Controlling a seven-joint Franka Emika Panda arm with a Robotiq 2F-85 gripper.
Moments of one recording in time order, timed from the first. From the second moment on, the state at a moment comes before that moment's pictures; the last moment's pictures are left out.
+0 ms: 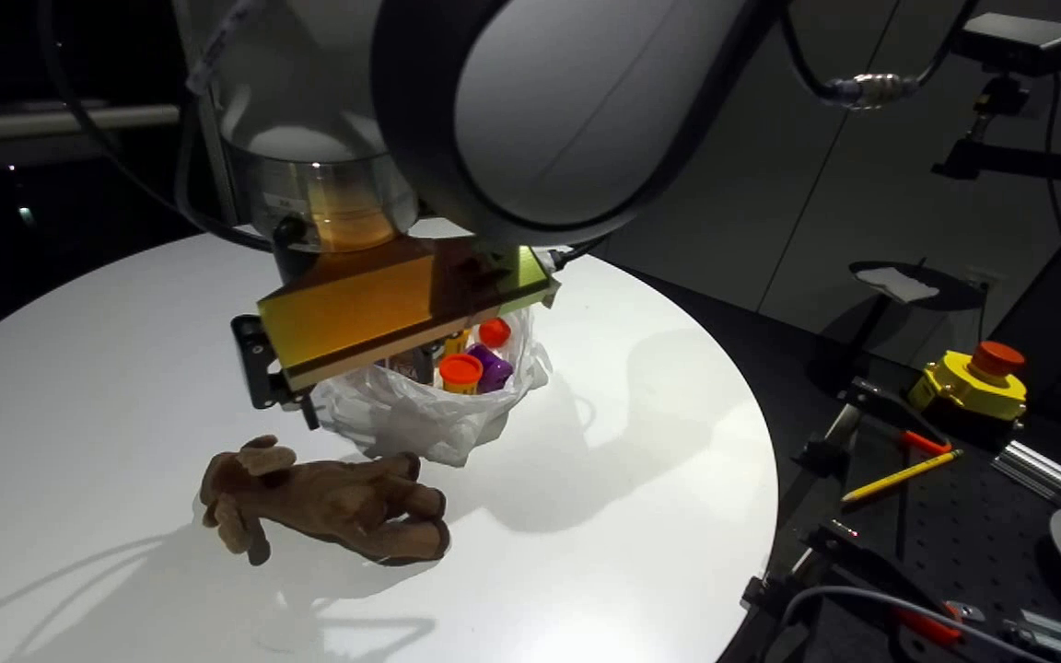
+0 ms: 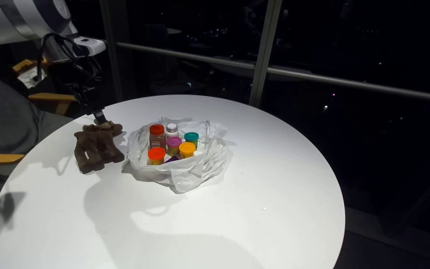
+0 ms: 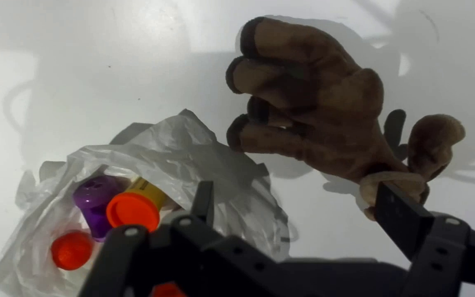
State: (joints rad) arm 0.51 0.56 0.03 -1.95 -0.38 2.52 1.11
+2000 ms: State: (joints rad) arm 0.30 0.71 -0.01 -1.83 -0.05 2.62 0.98
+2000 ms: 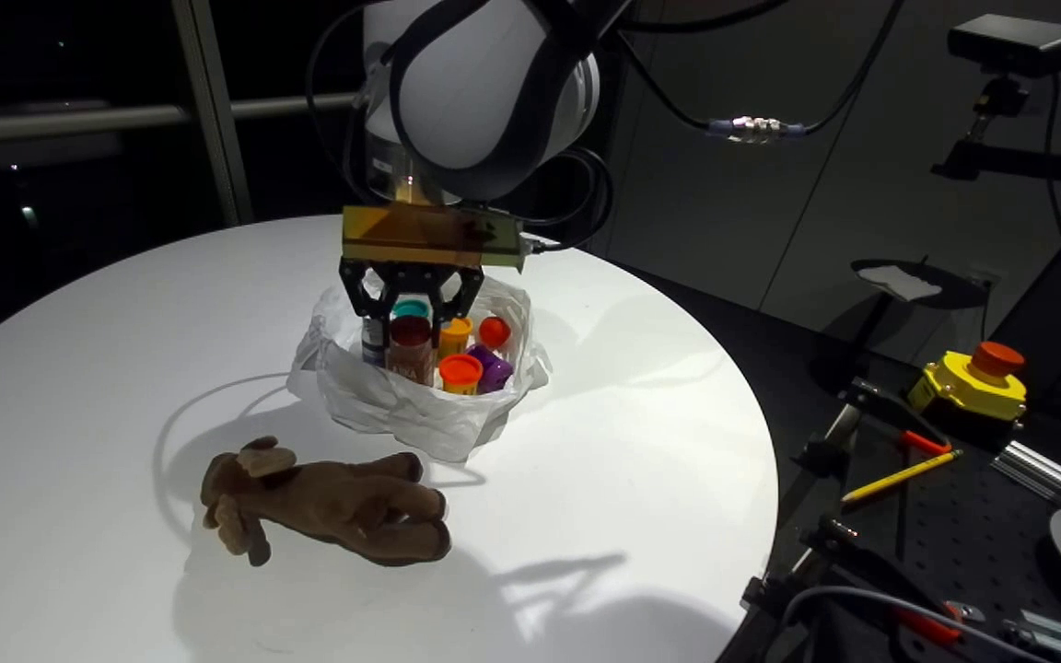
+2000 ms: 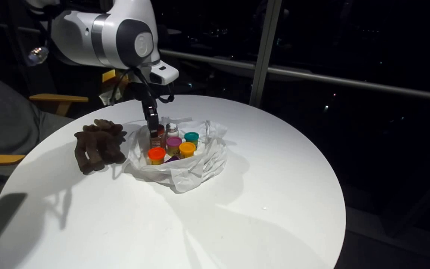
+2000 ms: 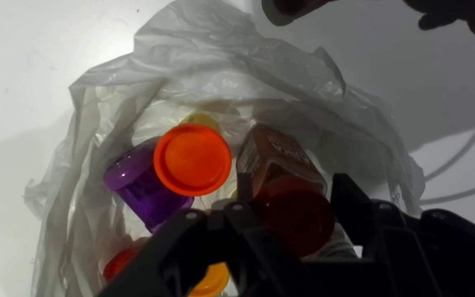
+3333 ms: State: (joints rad) arm 0.51 0.22 0.05 -2.27 -0.28 2.46 1.36
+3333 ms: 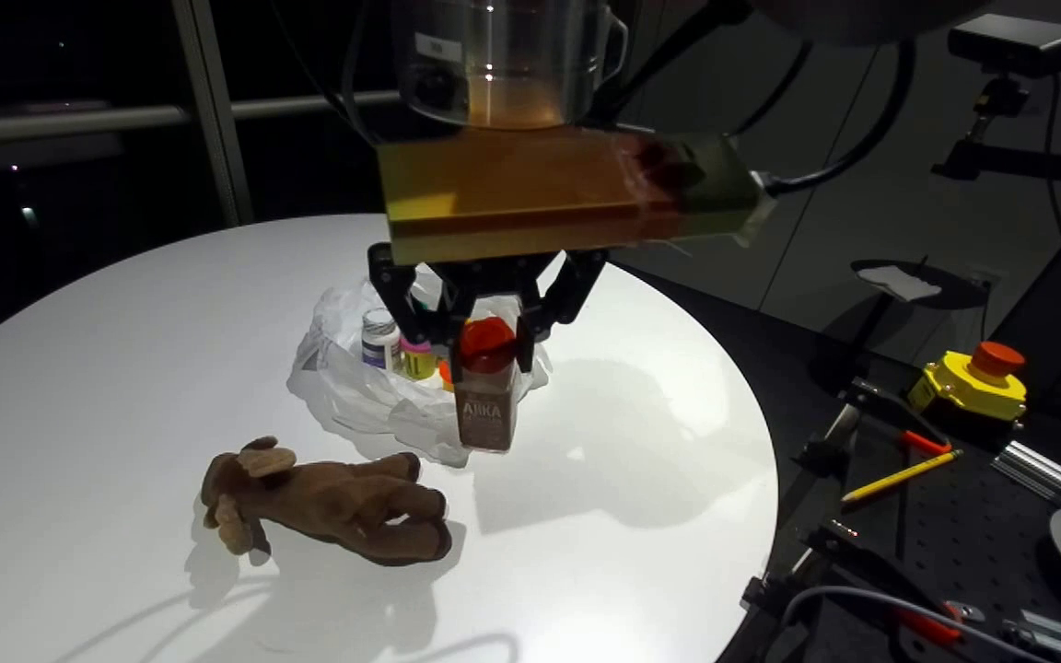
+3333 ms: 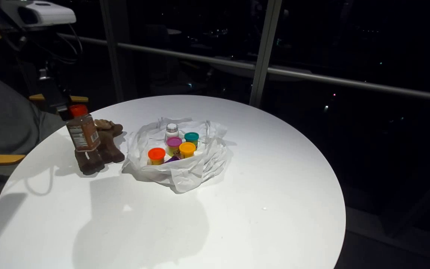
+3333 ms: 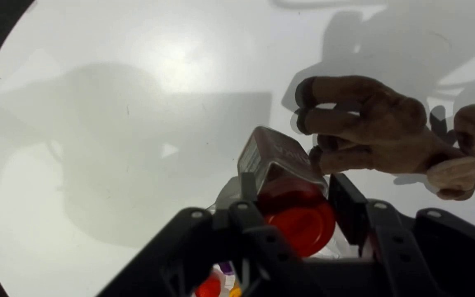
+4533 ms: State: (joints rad) arm 0.43 0.43 0.19 -2.32 -0.08 2.70 1.03
